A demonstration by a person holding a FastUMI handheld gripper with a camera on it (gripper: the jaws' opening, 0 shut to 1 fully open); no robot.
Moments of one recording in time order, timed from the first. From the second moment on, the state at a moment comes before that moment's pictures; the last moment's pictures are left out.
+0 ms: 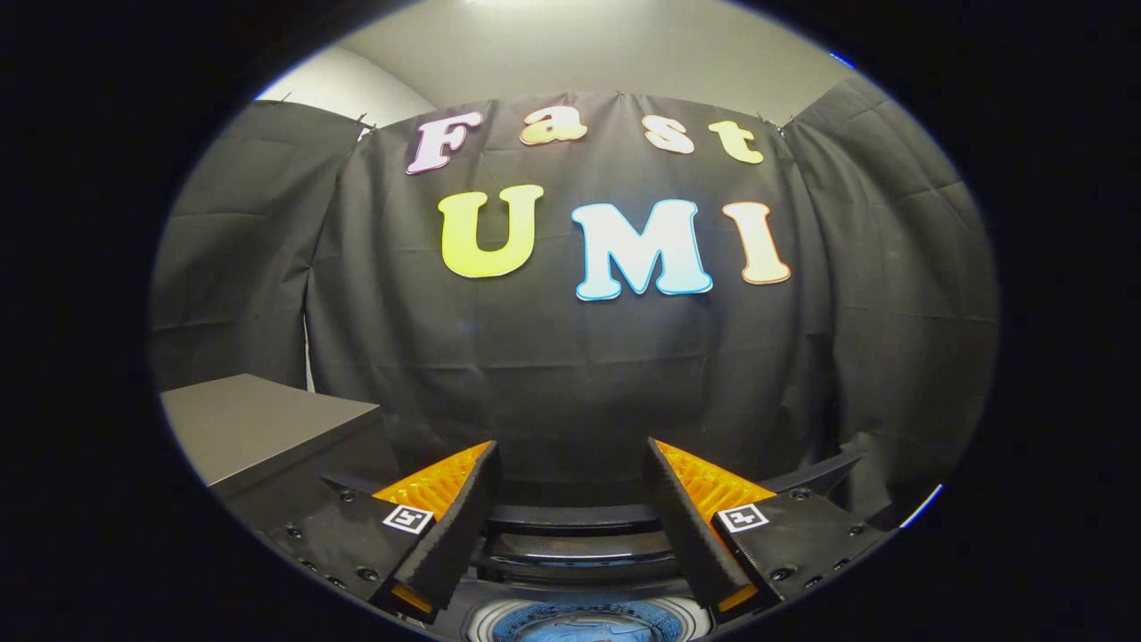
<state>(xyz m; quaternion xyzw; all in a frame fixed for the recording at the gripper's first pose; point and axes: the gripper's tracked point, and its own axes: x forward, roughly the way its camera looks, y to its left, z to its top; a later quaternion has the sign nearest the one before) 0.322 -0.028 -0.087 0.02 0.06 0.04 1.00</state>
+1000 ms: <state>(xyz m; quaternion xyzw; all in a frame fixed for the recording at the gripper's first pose) 0.239 -0.031 -0.136 0.02 0.09 0.05 0.99</state>
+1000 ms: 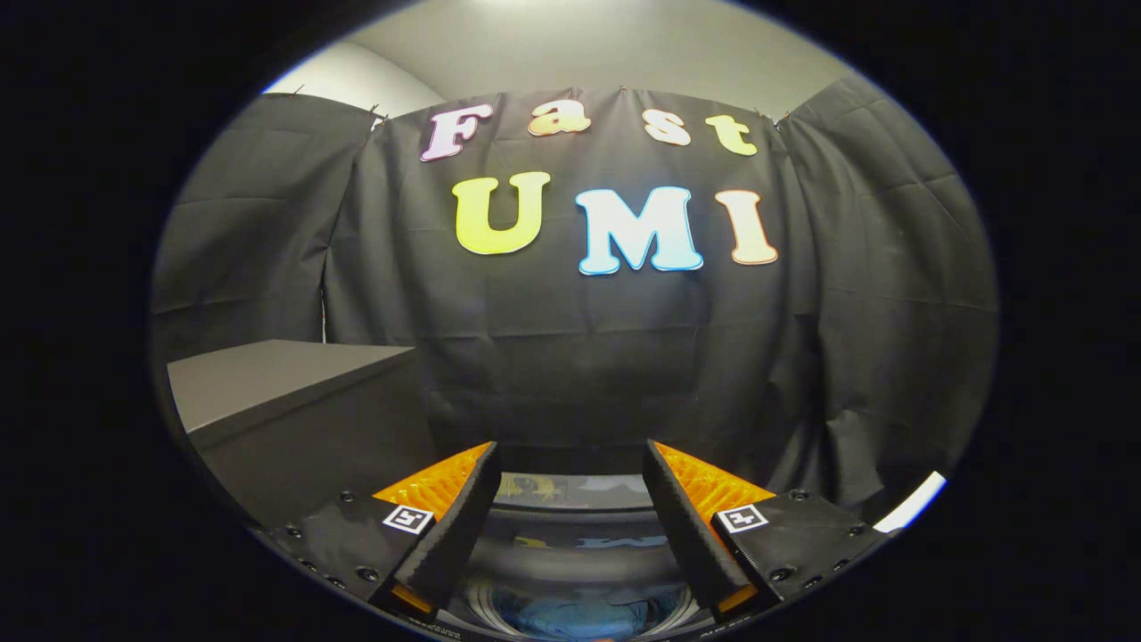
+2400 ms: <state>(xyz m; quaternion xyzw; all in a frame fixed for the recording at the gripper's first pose) 0.140 -0.012 -0.084 0.03 0.07 0.03 1.00</state>
